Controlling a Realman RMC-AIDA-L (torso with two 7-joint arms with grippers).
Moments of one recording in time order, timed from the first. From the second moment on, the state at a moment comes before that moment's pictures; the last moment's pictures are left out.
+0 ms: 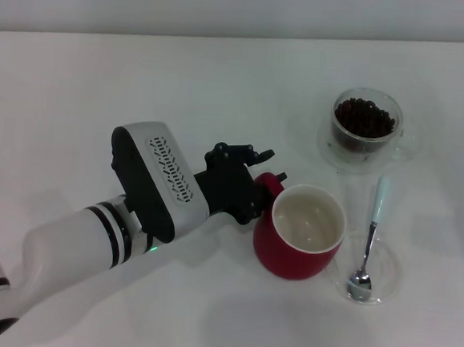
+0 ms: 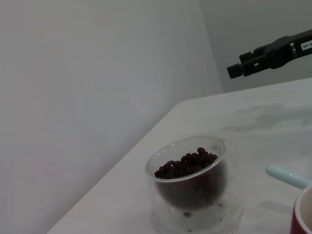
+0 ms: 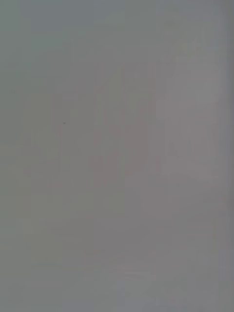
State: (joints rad) left arm -0.72 -2.10 2.83 0.47 -0.67 0.68 0.04; right arm 0.33 2.00 0.10 -0.12 1.61 1.13 -2.67
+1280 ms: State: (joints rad) left arm -0.43 -2.09 2.82 0.44 -0.69 0.97 0.19; right arm 0.32 2.00 0.10 -0.13 1.61 1.13 -2.67
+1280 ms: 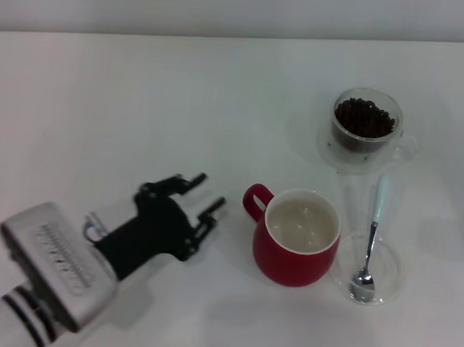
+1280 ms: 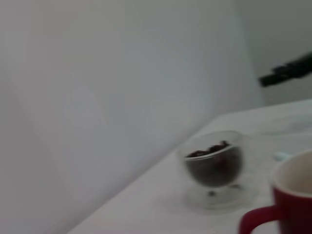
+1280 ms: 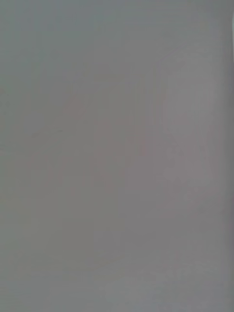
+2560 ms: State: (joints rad) left arm -0.34 -2.08 2.67 0.26 -0.93 1.22 -0.04; right arm 0.29 1.74 -0.60 -0.33 1.52 1.29 -1.39
